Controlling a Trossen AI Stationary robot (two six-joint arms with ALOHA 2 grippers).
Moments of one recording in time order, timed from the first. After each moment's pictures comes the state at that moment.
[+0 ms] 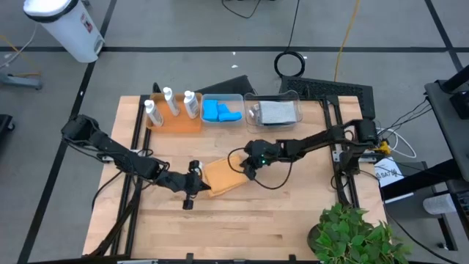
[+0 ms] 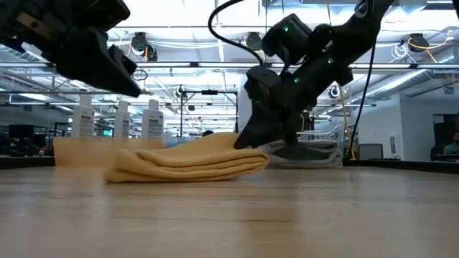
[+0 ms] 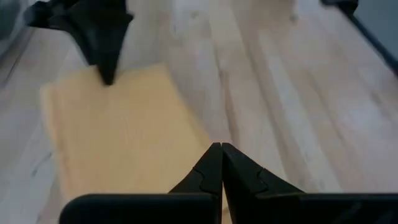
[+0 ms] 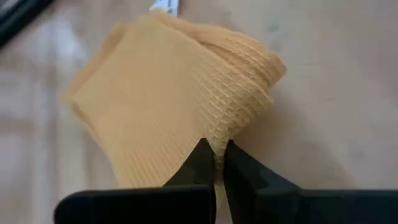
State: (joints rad) left arm -0.43 1.29 0.53 0.16 -0.27 -0.17; right arm -0.05 1.78 0.86 0.24 -0.09 0.56
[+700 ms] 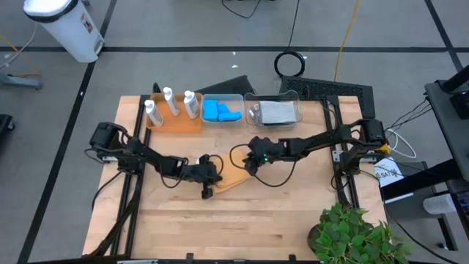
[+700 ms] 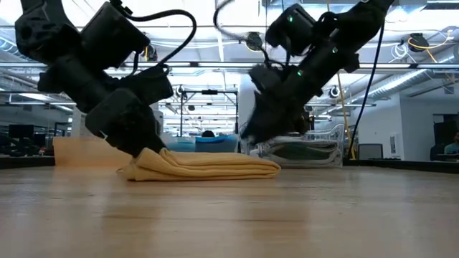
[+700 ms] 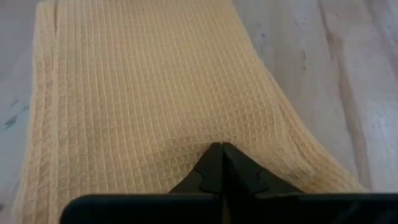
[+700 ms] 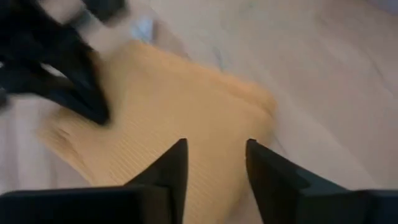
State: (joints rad) left arm -0.21 1.69 0.53 0.37 -0.17 -0.30; right arm -0.03 1.70 0.86 0.12 0.10 0.58
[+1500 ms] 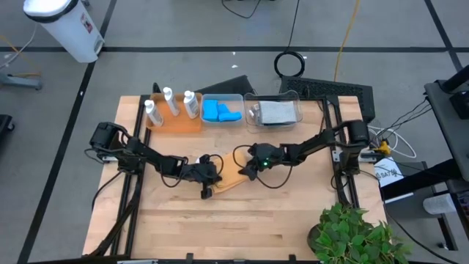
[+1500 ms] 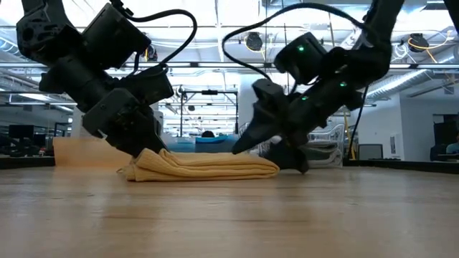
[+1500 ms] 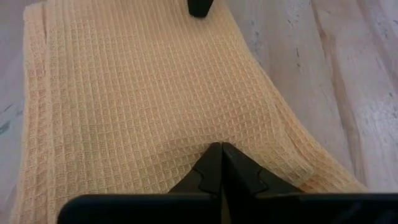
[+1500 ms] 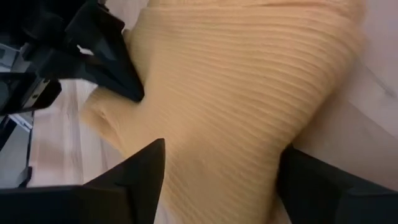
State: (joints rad) left arm -0.20 1.69 0.53 0.42 -0.13 -0.26; right arm -0.04 1.87 0.71 0.51 -0.14 0.80
